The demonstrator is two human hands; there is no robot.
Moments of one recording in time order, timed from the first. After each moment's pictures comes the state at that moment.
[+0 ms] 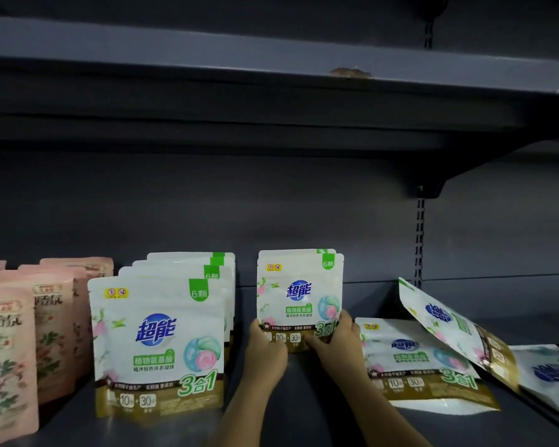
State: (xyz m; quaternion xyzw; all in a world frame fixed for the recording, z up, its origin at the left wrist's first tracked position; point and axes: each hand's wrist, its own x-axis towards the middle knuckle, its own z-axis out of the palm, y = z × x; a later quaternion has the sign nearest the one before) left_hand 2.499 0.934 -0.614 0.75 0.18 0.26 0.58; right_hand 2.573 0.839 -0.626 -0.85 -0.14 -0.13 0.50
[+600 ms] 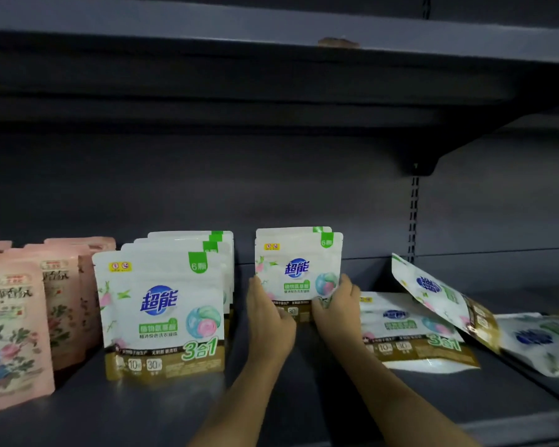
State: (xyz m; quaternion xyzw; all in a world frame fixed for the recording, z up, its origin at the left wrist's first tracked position) left_hand 2.511 0.929 -0.629 0.79 0.14 0.38 0.45; right_hand 2.557 0.836 -0.617 -0.81 -0.13 -0.20 0.53
